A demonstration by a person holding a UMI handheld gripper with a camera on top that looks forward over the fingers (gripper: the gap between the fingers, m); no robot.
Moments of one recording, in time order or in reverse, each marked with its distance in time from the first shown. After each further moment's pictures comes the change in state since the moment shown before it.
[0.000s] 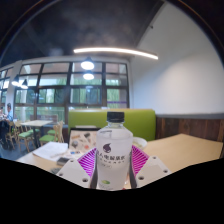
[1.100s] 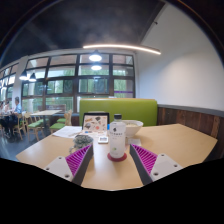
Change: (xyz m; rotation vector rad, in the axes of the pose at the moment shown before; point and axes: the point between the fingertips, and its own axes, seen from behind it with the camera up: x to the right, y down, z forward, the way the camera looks) arm -0.024 0.027 -0.196 -0.126 -0.071 -0.015
